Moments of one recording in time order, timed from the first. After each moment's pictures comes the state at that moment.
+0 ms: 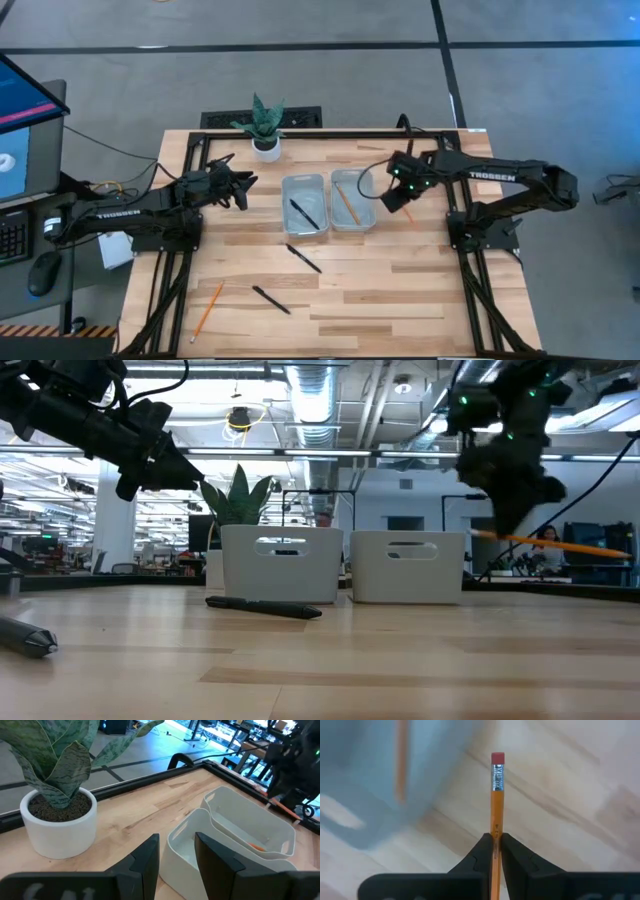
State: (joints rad) left arm 0.29 0.56 0.25 0.03 -0.30 -0.41; right arm -0.35 1.25 0.85 -0.92 -0.07 0.59
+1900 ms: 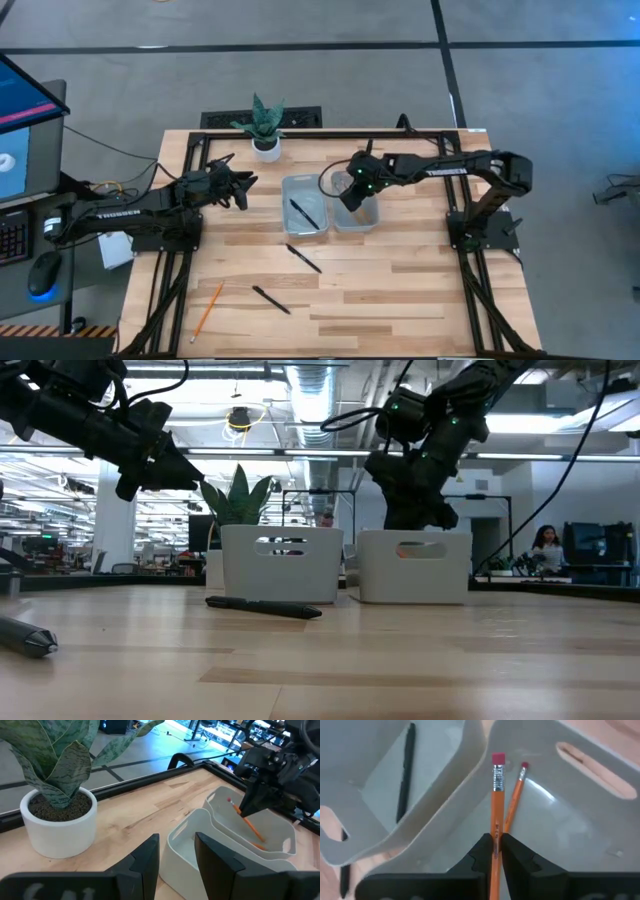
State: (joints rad) left arm 0.29 0.56 0.25 0.03 -0.30 -0.42; right arm -0.28 1.63 1.00 -0.41 -0.08 0.47
